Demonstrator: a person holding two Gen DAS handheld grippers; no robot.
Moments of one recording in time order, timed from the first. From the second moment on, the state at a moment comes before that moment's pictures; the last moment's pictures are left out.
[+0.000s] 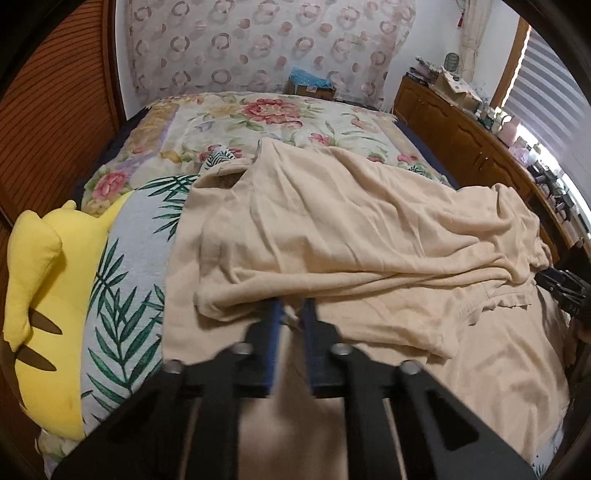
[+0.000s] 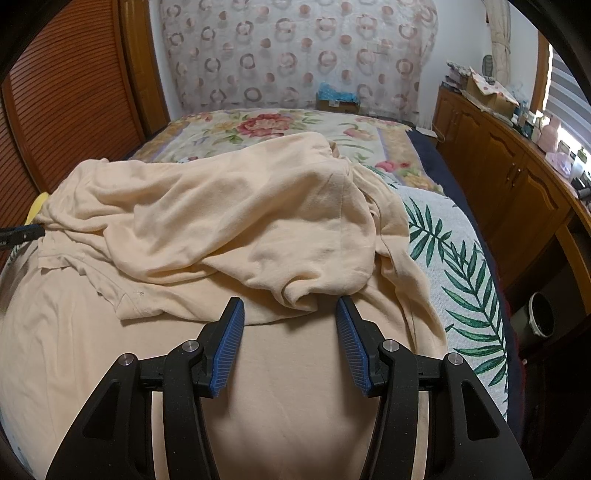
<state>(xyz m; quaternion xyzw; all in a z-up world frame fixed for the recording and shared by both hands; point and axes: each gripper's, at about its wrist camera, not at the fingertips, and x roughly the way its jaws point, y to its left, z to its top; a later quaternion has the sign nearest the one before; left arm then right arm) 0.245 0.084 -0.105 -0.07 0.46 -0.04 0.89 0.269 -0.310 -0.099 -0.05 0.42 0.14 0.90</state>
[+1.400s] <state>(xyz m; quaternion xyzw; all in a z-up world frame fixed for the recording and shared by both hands) 0.028 0.086 -0.020 -0.06 0.26 -0.10 0.96 0.100 -0.354 -0.004 -0.02 0.27 0.27 0.92</state>
